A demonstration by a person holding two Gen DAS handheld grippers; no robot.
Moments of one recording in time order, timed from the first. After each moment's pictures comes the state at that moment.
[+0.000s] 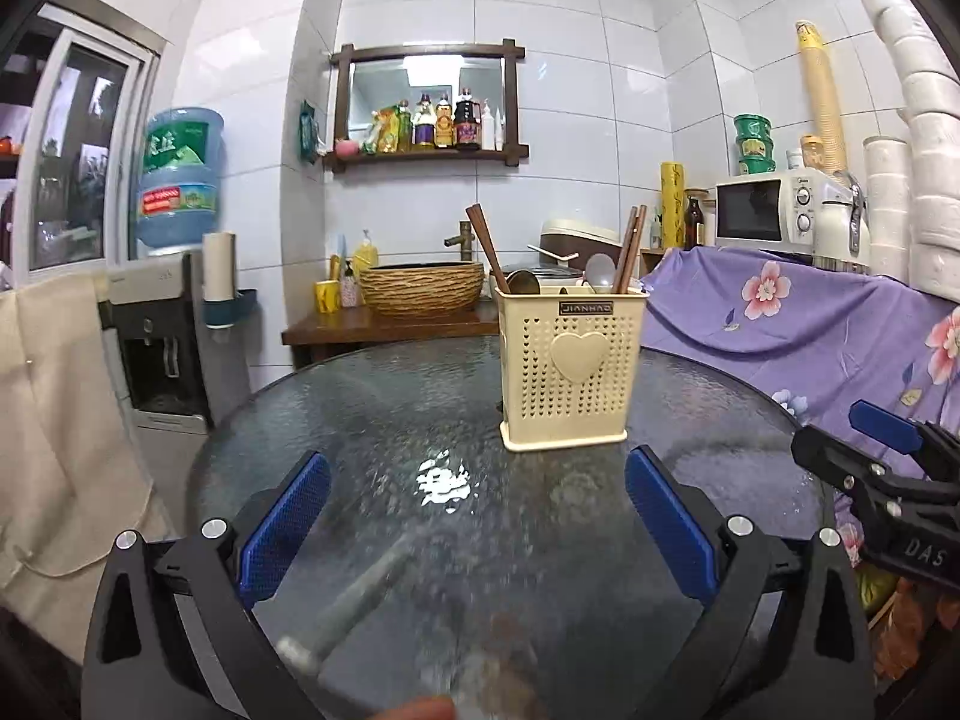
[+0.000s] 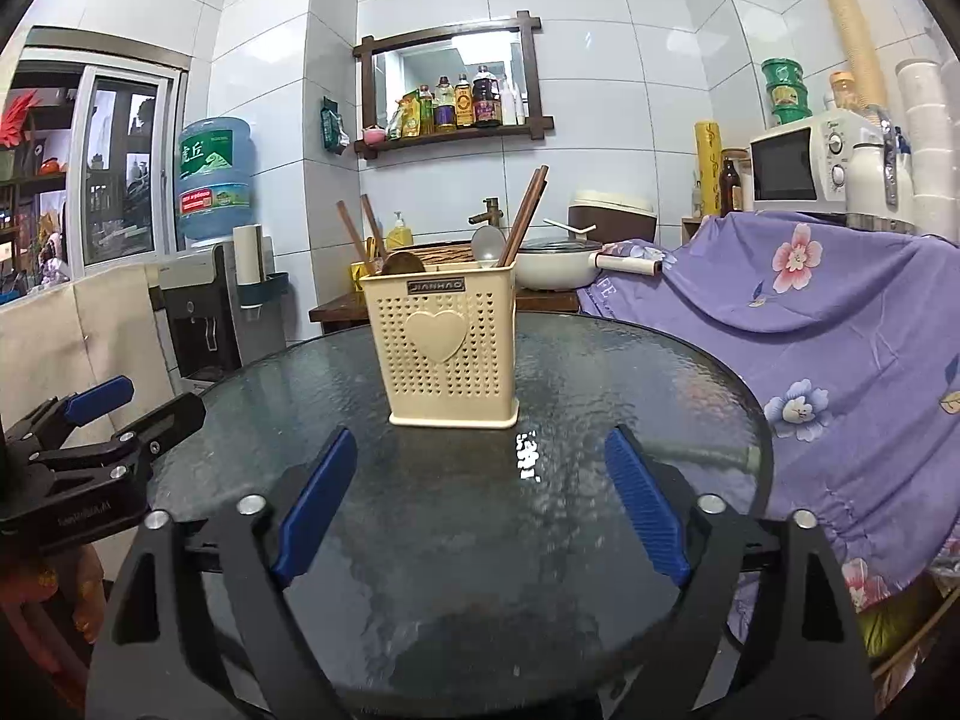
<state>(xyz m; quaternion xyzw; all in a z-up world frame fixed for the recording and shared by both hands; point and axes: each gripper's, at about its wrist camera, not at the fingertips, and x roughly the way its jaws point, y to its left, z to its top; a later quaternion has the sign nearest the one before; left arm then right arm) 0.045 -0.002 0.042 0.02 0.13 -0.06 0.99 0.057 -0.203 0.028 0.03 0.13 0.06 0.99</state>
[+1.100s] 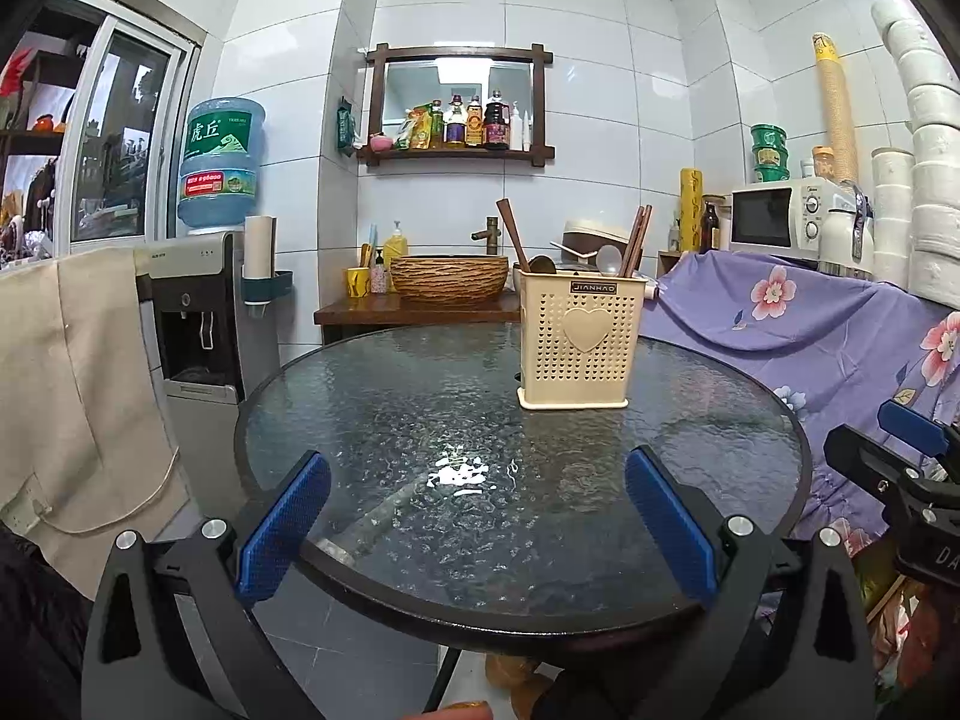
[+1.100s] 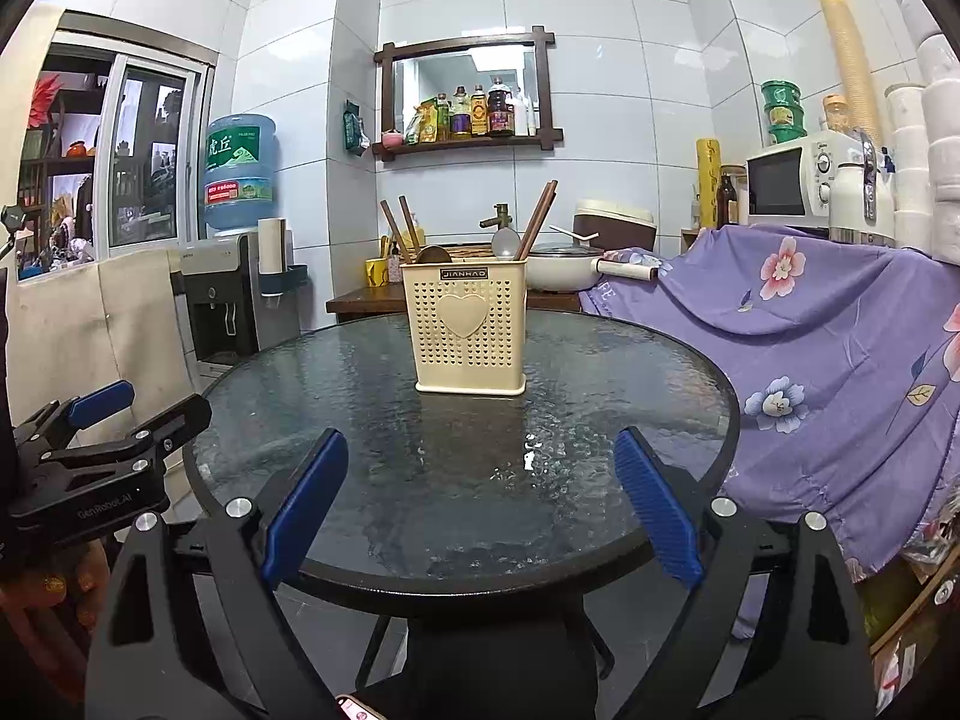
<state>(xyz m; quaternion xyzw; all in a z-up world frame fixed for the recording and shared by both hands) -0.014 0.012 0.029 0.00 0.13 -0.03 0.99 -0.019 -0.201 0.024 0.02 0.13 0.07 0.99</state>
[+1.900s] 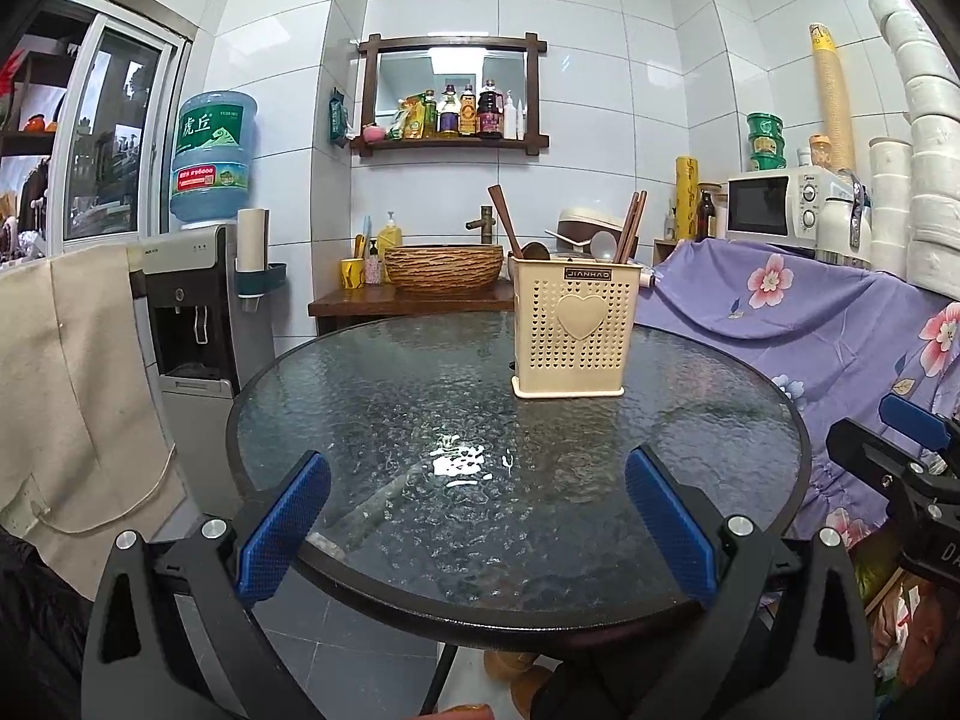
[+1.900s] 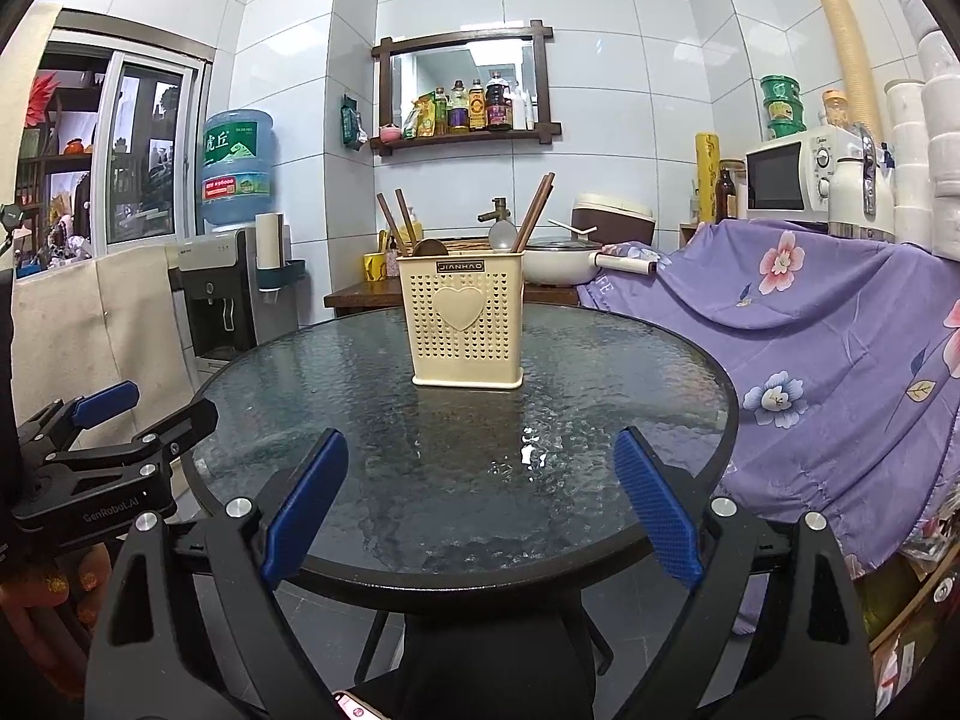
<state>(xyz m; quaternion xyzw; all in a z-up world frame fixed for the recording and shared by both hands) -0.010 0.009 0.025 0.00 0.15 -0.03 0.99 -0.017 -0.202 0.023 0.02 0.14 0.07 0.99</state>
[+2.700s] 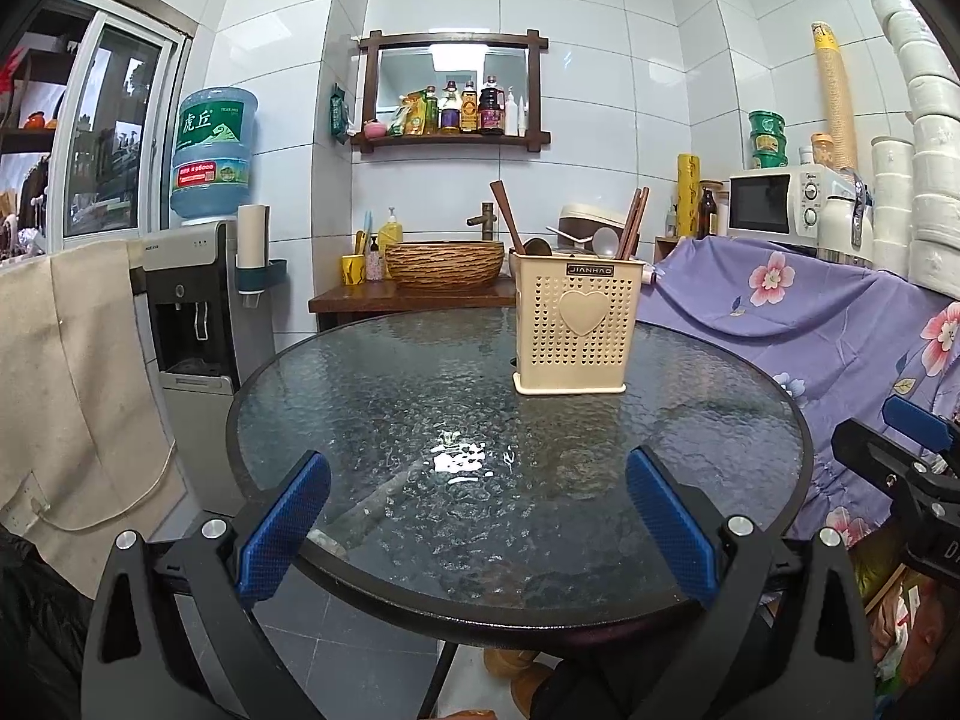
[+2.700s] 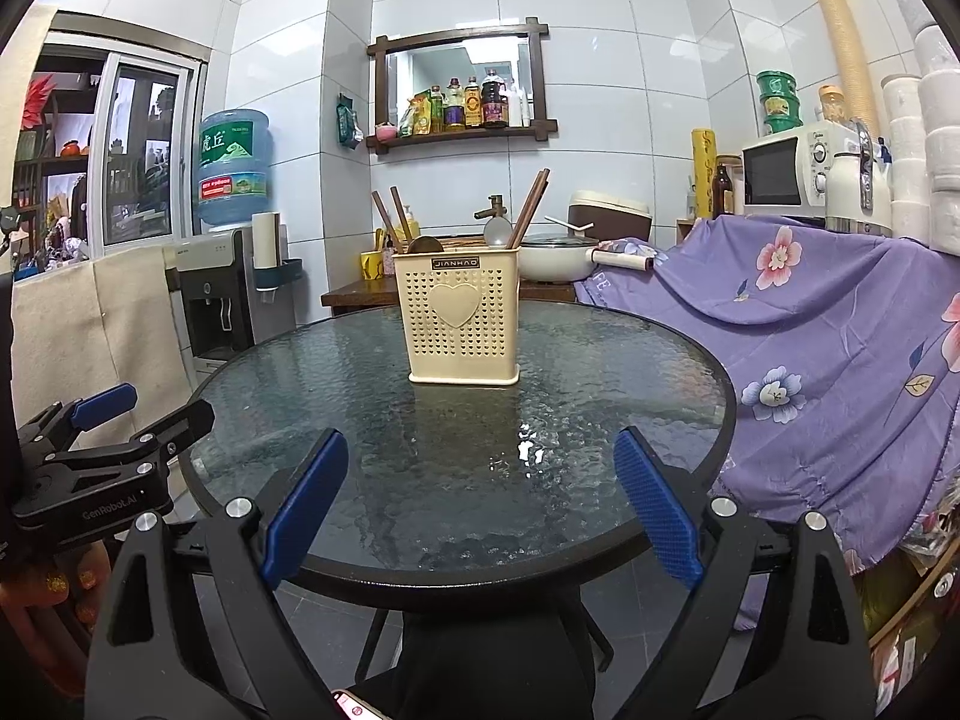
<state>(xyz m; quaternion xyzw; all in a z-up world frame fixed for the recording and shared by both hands) -0.008 0.009 0.024 0.00 0.15 -0.03 0.99 -0.017 -0.202 0.020 0.02 0.14 0.06 0.99</state>
